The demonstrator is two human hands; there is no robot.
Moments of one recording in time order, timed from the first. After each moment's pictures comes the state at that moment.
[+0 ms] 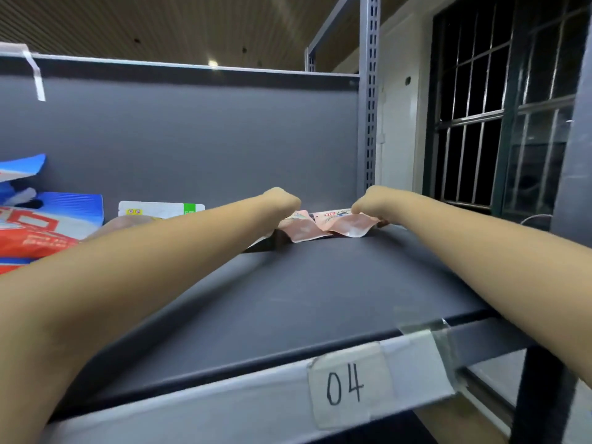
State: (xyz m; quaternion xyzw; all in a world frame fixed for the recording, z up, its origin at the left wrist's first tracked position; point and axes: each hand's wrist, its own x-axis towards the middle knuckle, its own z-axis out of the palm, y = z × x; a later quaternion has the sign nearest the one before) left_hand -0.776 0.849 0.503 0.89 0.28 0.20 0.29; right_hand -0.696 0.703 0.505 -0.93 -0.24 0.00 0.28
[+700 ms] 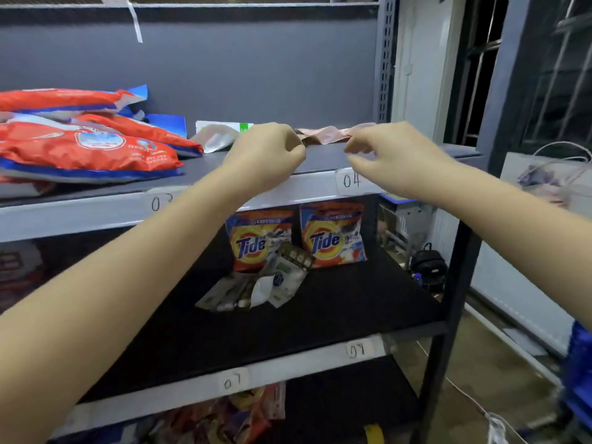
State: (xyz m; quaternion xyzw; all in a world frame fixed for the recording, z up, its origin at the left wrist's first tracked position) left_hand -1.055 0.739 0.457 0.93 0.15 0.33 0.04; right_hand -0.956 0.588 0.447 -0.82 -0.47 -0.24 0.21
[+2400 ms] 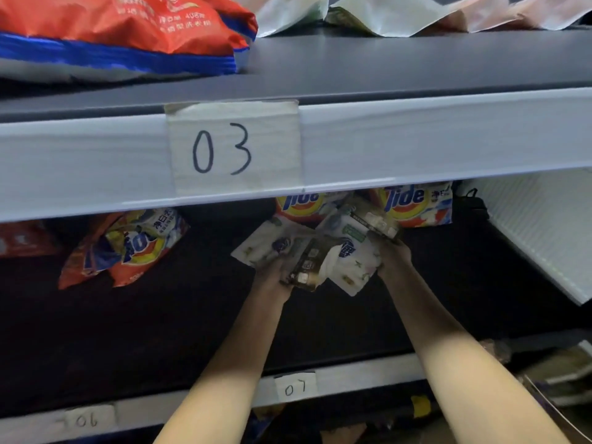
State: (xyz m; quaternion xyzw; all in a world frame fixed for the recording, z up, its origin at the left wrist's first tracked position) left_hand -0.991 0.963 0.111 0.34 0.40 0.21 0.82; right_hand -0.872 0.814 0.159 -0.60 0.11 0.23 0.76
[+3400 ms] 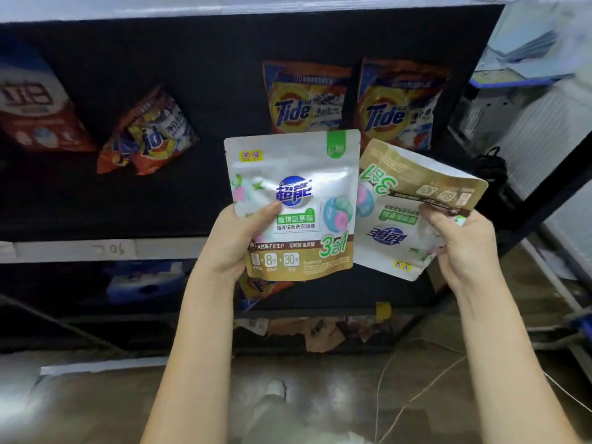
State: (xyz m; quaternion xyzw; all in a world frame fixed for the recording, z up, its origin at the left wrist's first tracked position) left_hand -1.158 0.765 0.199 0.56 0.24 0.30 0.74; right_hand -0.970 0.579 0.184 -0.56 -0.18 0.16 0.79
